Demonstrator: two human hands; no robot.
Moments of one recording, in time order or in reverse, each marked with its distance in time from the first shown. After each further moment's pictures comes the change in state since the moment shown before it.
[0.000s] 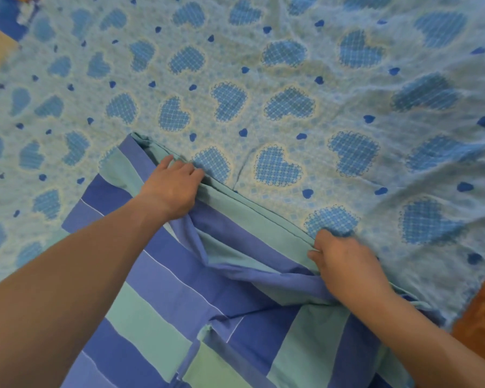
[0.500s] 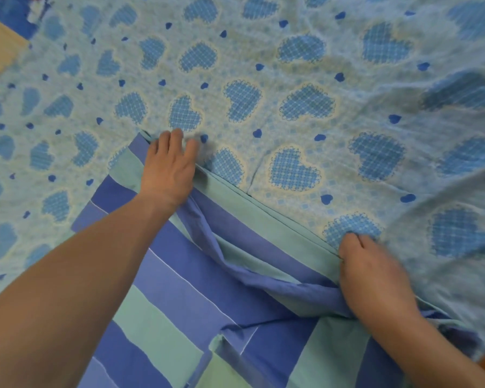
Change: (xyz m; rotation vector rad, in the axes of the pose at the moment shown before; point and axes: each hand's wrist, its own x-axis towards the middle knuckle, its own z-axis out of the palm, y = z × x) left_hand 0.015 -0.024 0.000 0.010 0.275 -0.214; right_hand 0.002 -0.006 -0.002 -0.081 0.040 0.109
